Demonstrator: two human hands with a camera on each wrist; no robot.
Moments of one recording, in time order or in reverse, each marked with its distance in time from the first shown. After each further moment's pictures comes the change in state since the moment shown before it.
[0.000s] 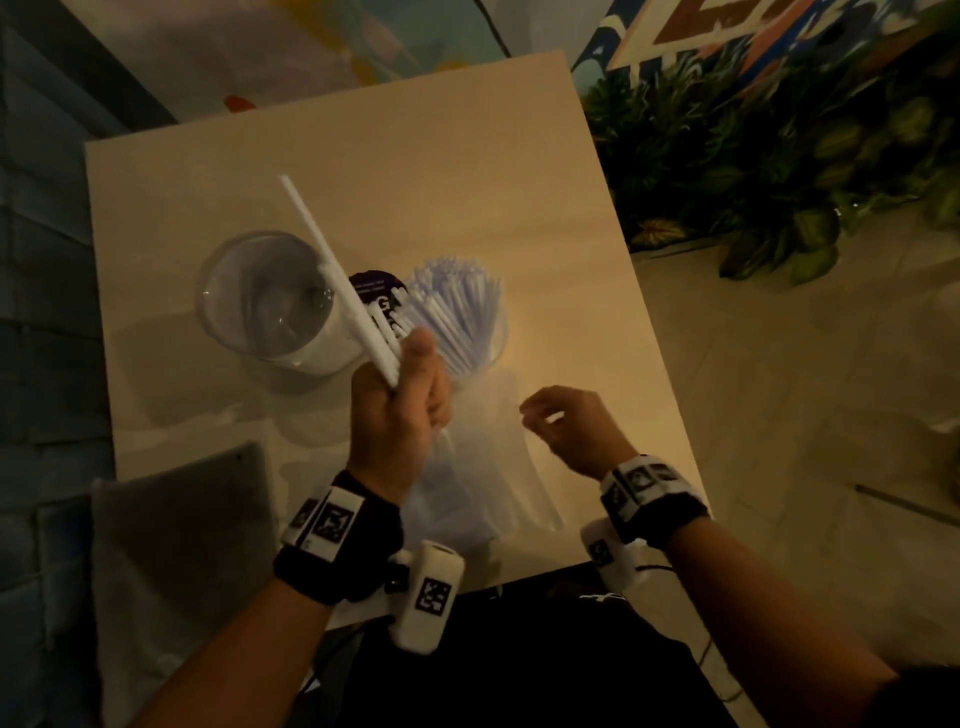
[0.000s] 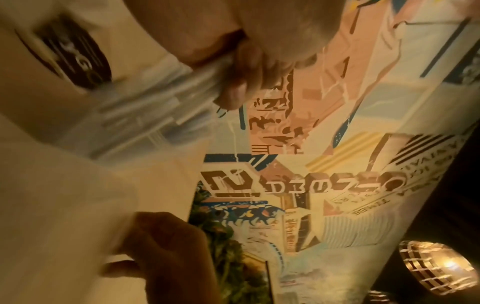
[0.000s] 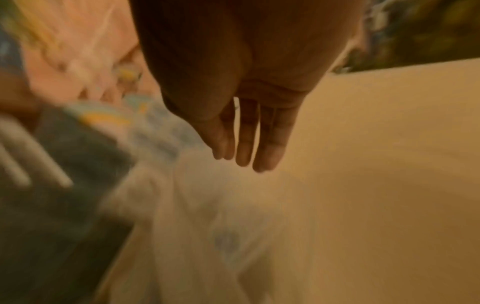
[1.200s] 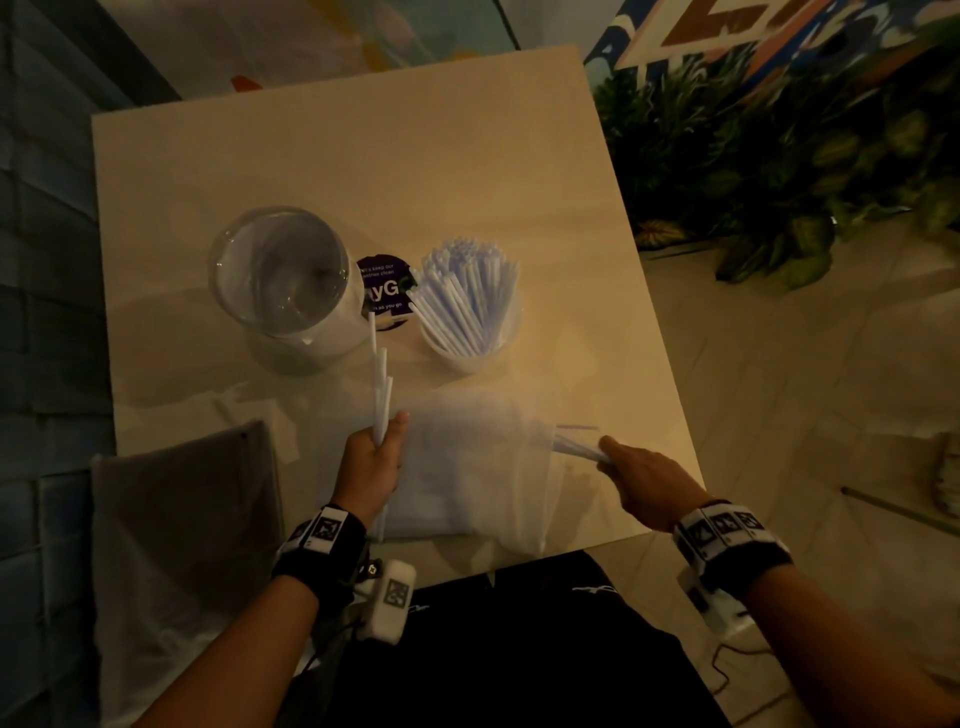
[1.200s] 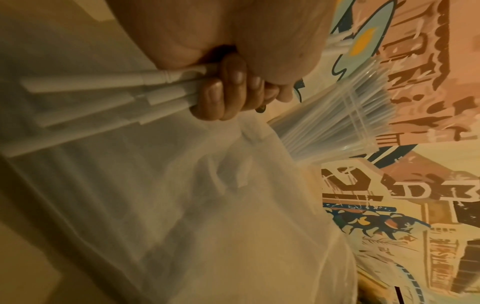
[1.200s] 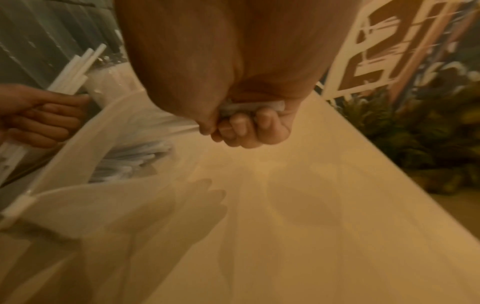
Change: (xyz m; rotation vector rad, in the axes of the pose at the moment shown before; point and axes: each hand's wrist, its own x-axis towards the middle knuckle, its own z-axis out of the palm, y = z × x) left_hand -0.042 -0.108 -0.096 0.437 0.247 -0.563; right_hand -0.070 0.061 -0.017 -0.571 -0.321 0.123
